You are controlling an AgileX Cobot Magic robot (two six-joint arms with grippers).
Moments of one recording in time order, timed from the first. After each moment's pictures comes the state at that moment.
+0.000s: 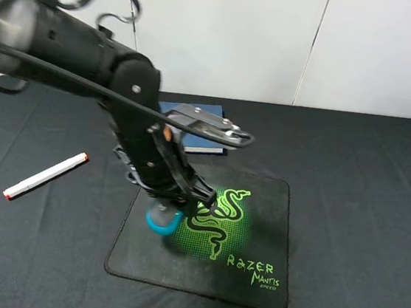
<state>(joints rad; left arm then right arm) -0.81 1.84 -1.07 -0.06 0.49 -0.16 -0.02 -0.01 -0.50 0.00 1.02 0.05</state>
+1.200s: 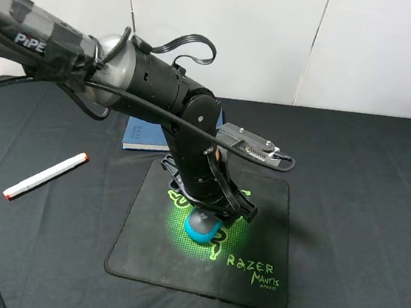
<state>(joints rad) -0.88 2.05 -1.25 -0.05 0.47 -0.16 -0.02 -0.01 -0.50 0.00 1.02 0.05</state>
